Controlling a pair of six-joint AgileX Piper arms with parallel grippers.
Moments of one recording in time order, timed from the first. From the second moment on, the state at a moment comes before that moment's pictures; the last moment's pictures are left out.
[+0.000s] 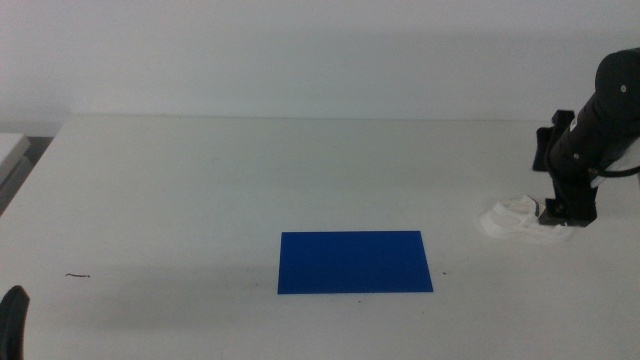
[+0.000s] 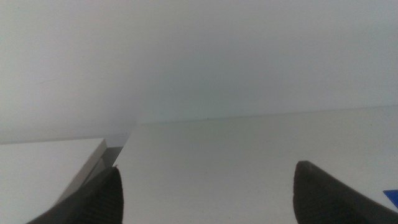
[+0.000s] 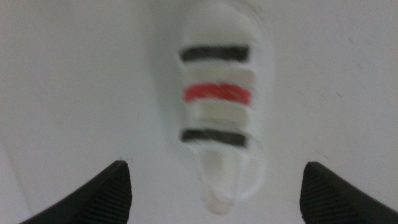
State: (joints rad) left arm 0.00 0.00 0.00 0.10 0.13 -0.05; right arm 0.14 1.82 -1.33 -0.09 0.85 1.87
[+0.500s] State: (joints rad) left arm 0.00 0.00 0.00 0.10 0.13 -0.05; right arm 0.14 1.99 -1.38 -0.12 0.82 1.93
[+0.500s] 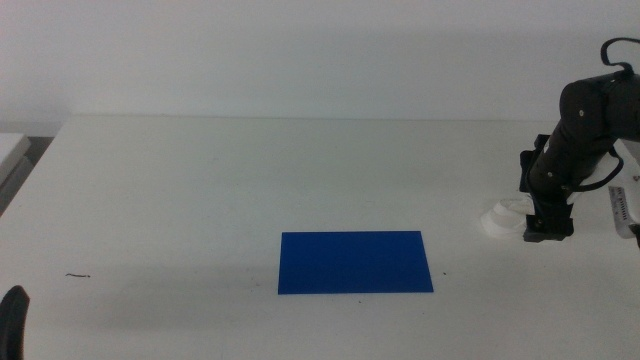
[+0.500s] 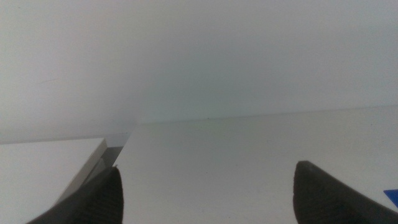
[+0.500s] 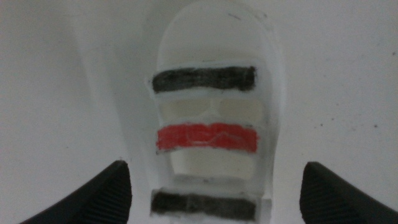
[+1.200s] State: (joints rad) left arm 0.00 0.00 0.00 0.10 0.13 -0.05; right arm 0.44 1.97 -1.65 -0.21 1.19 1.88
